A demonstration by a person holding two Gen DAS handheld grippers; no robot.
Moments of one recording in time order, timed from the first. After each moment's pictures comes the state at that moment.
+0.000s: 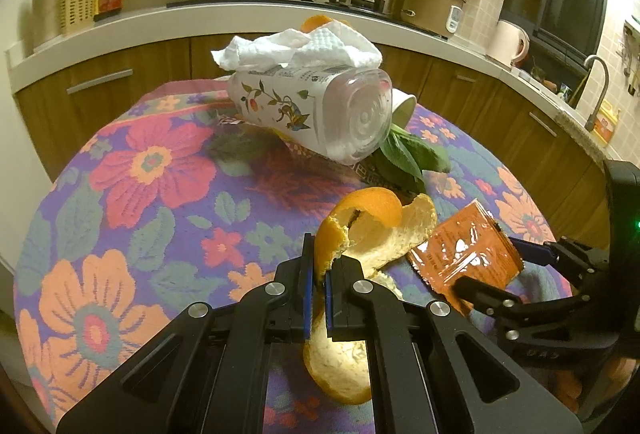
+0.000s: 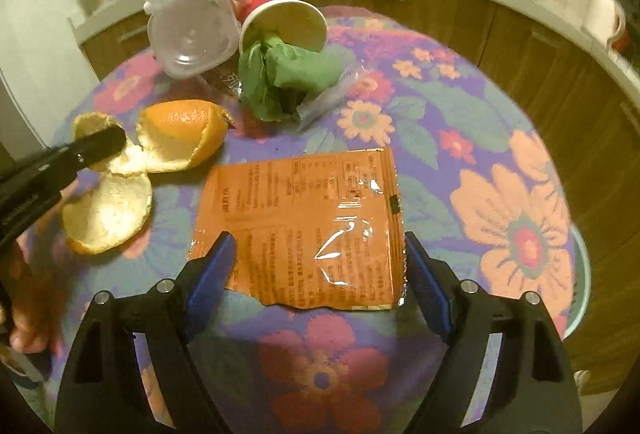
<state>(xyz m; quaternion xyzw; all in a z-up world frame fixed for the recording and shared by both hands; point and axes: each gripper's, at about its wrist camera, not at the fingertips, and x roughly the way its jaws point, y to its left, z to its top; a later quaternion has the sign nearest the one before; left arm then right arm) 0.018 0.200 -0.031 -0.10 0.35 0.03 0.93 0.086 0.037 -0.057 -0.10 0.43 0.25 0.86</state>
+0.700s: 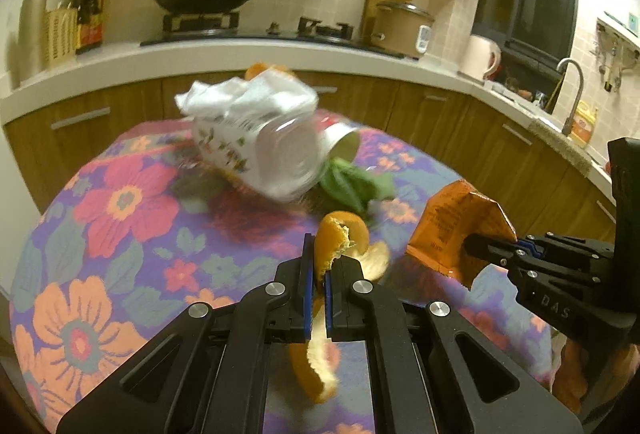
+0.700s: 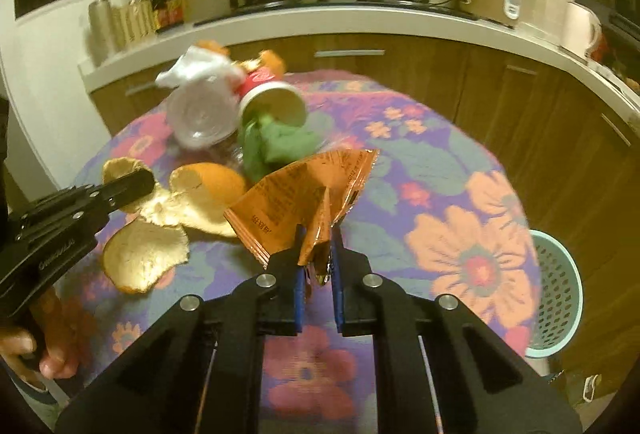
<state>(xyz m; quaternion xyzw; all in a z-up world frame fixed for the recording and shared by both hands) 0.011 0.165 -0.004 -0.09 0.29 0.00 0.95 0.075 -0.008 -0.012 -0.04 0.36 0.24 0.90</state>
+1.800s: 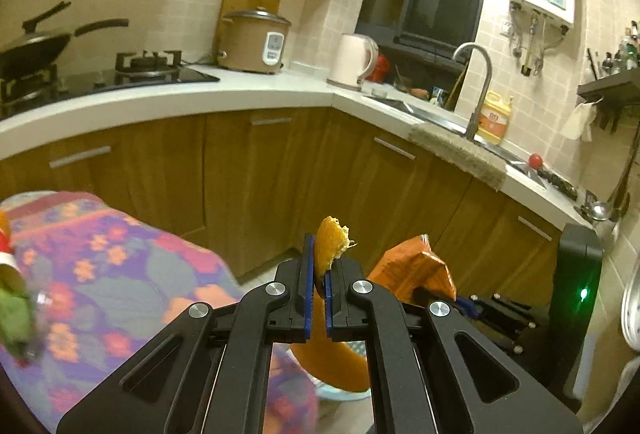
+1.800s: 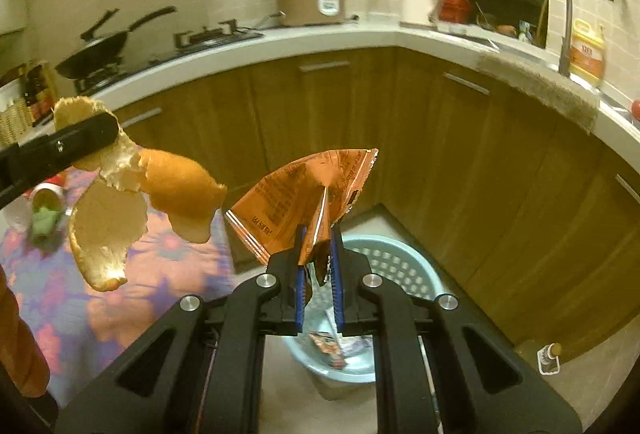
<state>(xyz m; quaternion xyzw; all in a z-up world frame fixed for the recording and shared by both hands) 0.154 -0.134 0.038 -0.07 0.26 -0.16 0.95 0.154 -0.301 -0.023 0.03 0.33 0.05 0.94</state>
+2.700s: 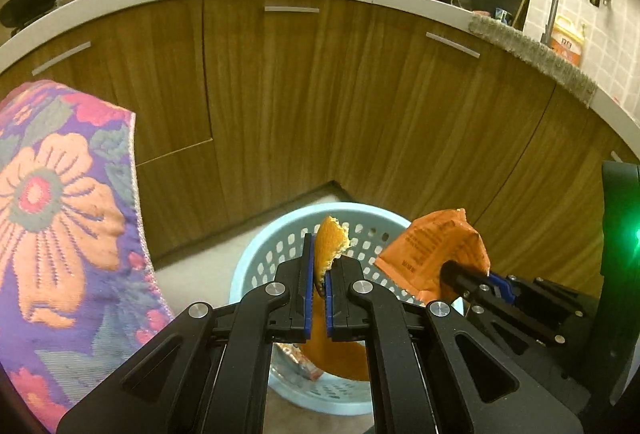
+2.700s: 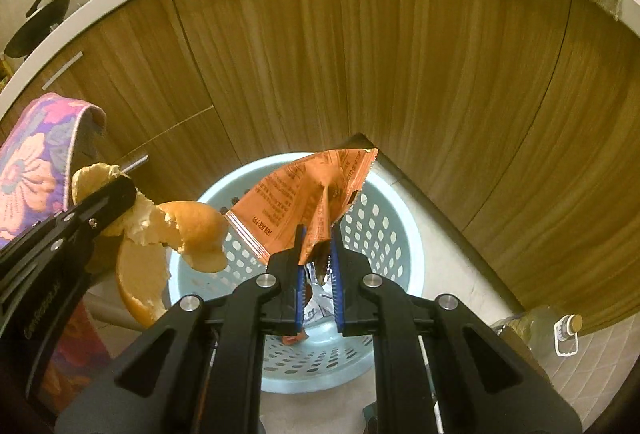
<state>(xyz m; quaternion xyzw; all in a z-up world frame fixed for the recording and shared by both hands) 0.215 -0.237 -0.133 -0.04 0.36 -0.05 0.93 0.221 -0.381 -0.172 0.06 0.43 0.05 0.90</state>
